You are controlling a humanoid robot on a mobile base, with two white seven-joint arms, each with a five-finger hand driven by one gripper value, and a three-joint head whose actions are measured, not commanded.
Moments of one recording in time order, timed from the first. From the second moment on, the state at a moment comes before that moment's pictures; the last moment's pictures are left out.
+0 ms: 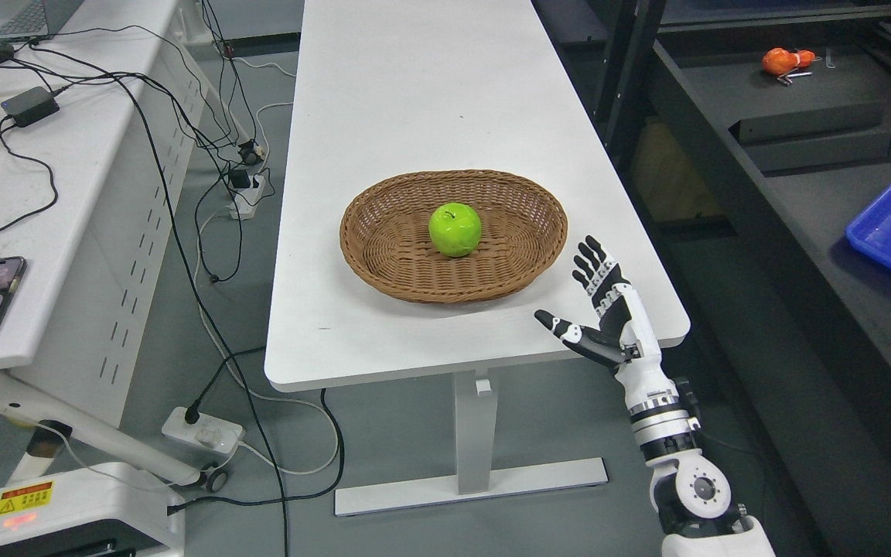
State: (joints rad) left arm 0.04 0.00 -0.06 -0.05 0.05 -0.03 -0.14; right arm -0.05 0.00 0.00 -1.51 -0.13 -0.27 0.13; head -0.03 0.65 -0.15
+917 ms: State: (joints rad) left arm 0.04 0.00 -0.06 -0.05 0.05 -0.03 -0.14; right arm -0.15 -0.12 0.00 -1.61 0.26 -0.45 0.13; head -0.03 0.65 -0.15
